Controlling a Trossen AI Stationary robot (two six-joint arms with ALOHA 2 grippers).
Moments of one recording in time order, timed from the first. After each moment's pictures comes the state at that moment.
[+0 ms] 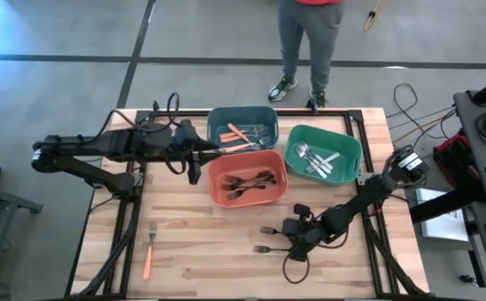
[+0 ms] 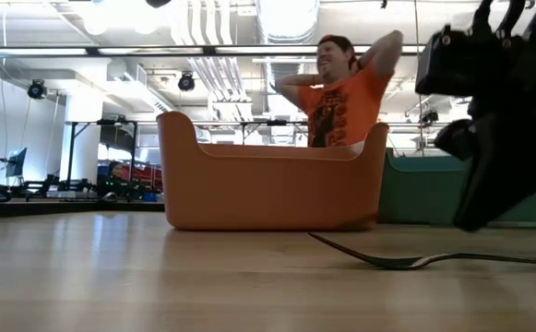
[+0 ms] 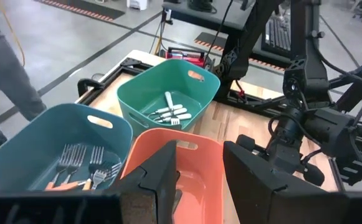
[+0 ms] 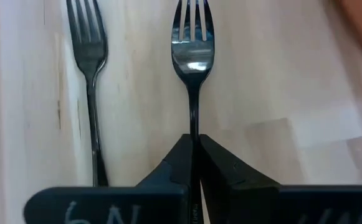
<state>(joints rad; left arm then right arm) -0.03 1.11 1.22 -0.47 -0.23 -0.28 0.58 1.70 0.85 -0.26 0.29 0.70</state>
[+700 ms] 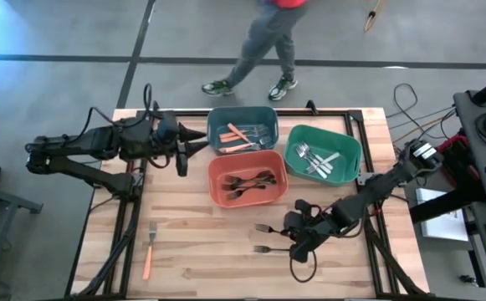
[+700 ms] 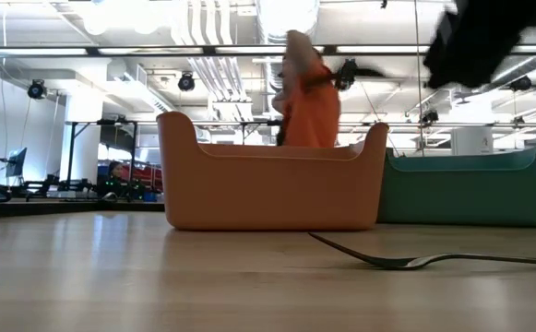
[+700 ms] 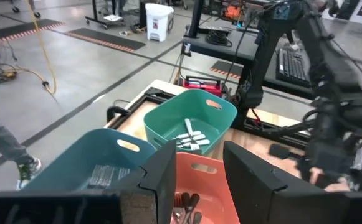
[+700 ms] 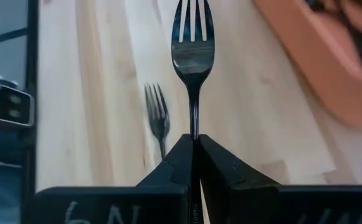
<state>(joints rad) -0.03 1.01 1.22 -0.47 -0.33 -0.24 0.57 1.52 0.99 -0.40 0.30 0.74</state>
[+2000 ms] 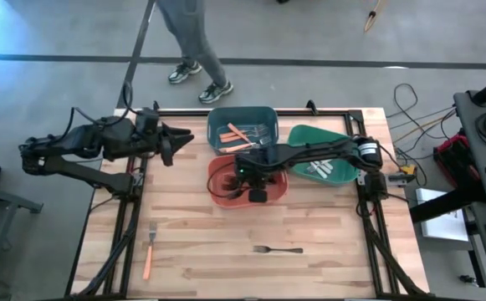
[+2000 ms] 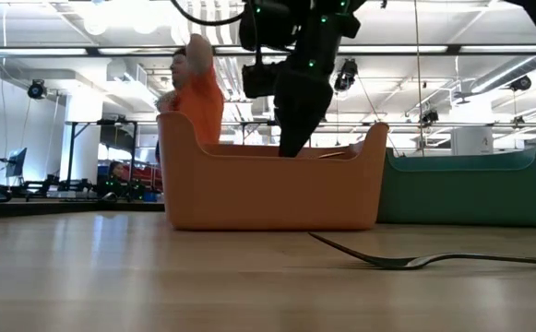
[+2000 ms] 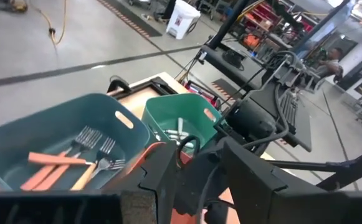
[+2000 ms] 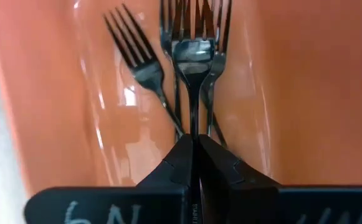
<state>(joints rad) -0.05 0.90 1.21 -0.59 -0.41 -0.63 -0.05 2.01 1.63 -0.86 0.02 -0.04</state>
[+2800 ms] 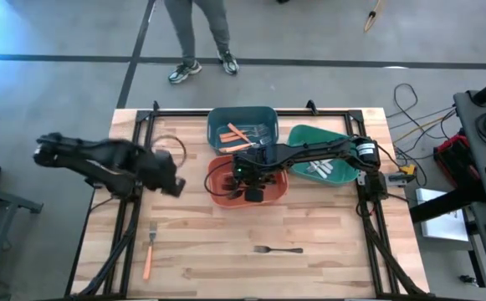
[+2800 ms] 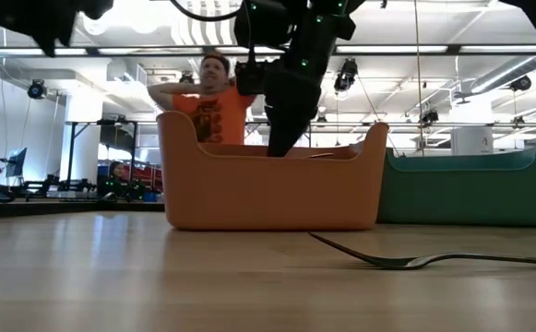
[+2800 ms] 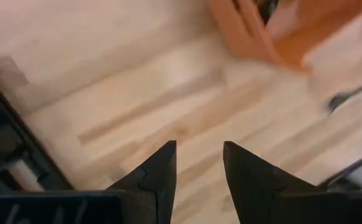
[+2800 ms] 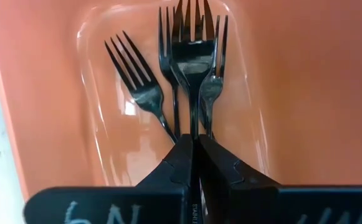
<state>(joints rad) -0.21 1.12 1.21 -1.37 -0.05 -1.38 -0.05 2.02 1.65 -0.81 0.02 -0.03</state>
